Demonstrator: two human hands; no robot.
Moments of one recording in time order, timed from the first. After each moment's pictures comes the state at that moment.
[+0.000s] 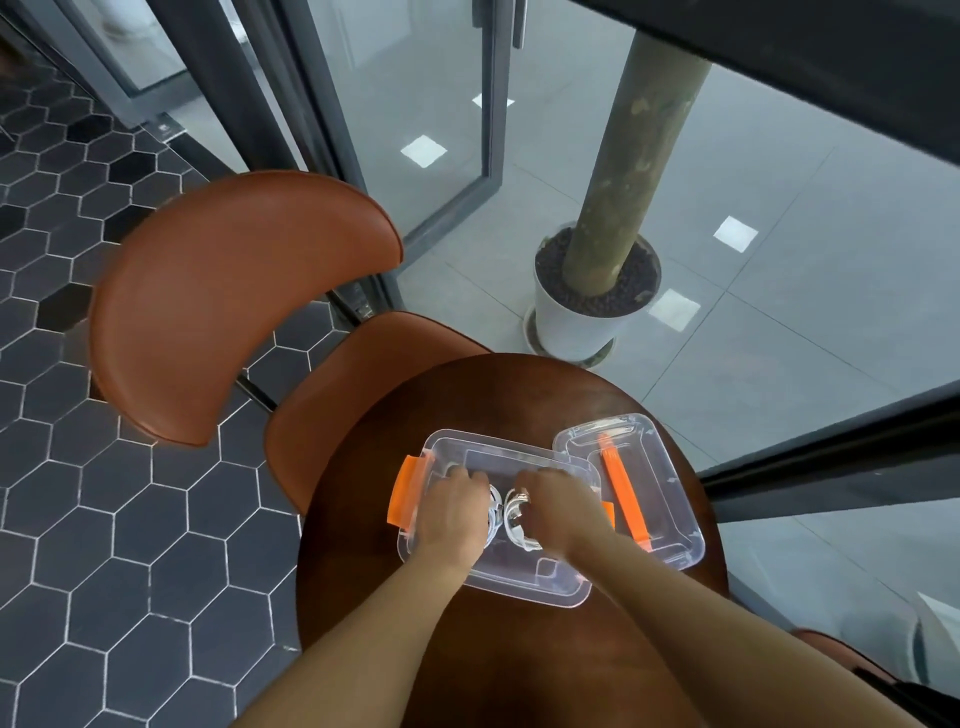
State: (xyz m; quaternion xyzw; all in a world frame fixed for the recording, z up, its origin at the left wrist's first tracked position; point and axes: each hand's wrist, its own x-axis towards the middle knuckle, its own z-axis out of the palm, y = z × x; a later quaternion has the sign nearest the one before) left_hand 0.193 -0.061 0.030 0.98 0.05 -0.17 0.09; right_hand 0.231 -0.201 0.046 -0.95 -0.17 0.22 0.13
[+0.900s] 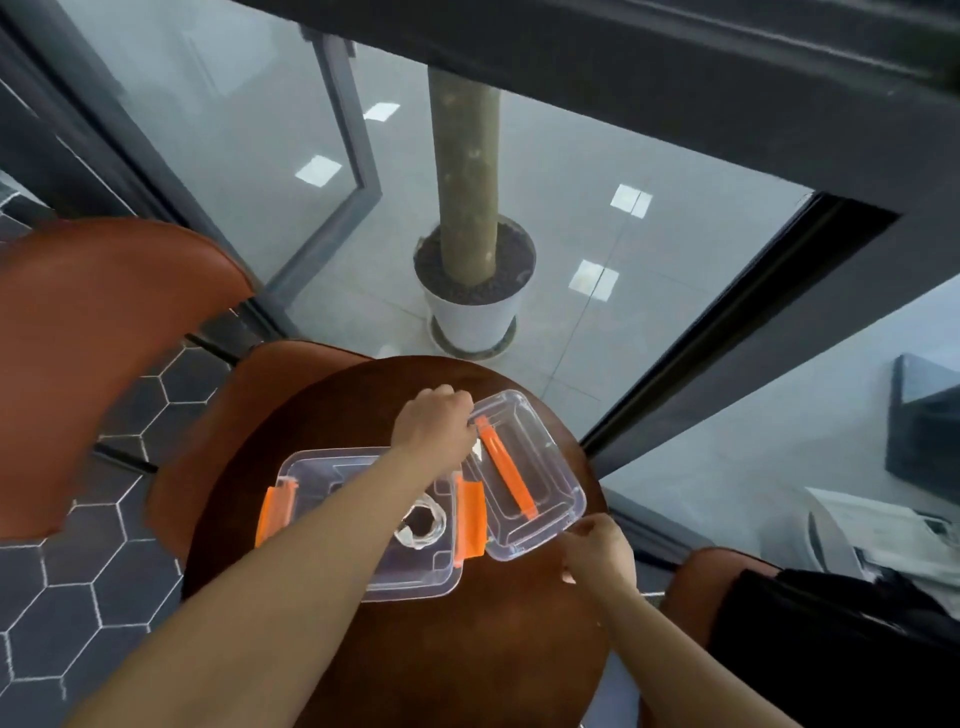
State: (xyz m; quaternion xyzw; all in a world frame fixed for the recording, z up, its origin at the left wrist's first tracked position) left_hand 0.298 -0.179 0.067 0.98 -0.10 -0.17 0.10; right_hand 0.157 -0.369 0.020 -0.80 0.40 0.25 0.38
